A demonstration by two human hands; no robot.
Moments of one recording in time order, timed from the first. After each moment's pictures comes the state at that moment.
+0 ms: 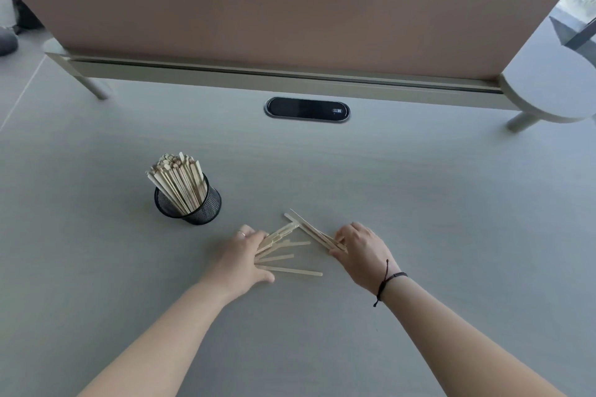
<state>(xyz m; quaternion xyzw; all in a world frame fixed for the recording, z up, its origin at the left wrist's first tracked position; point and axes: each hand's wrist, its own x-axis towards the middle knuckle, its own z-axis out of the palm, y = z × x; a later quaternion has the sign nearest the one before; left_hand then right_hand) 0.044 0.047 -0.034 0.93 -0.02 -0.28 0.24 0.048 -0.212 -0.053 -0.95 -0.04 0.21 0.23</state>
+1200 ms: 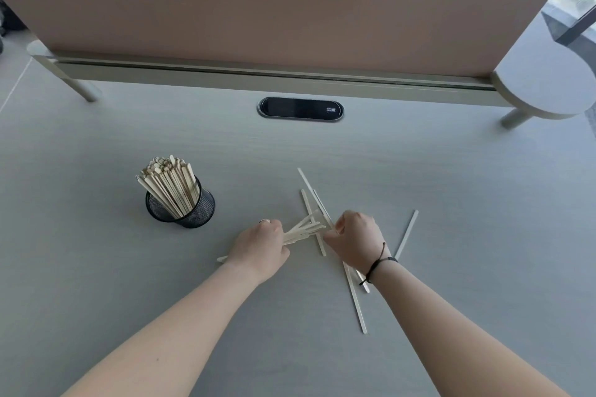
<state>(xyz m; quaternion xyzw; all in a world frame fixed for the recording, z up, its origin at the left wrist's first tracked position) 0.073 -0.005 -0.030 0.96 -0.09 -0.25 0.09 0.075 -0.198 -0.035 -0.93 0.13 0.20 0.28</state>
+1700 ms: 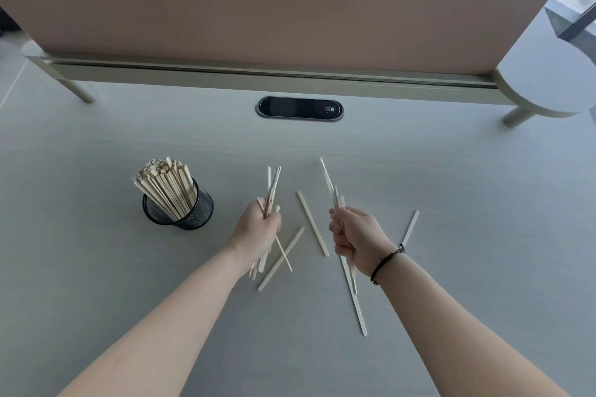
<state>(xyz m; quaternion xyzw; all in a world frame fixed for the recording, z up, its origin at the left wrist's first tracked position) 0.094 -0.004 -0.028 0.78 0.21 -0.23 0.54 0.087 -0.196 -0.024 -0.57 0.36 0.27 0.69</state>
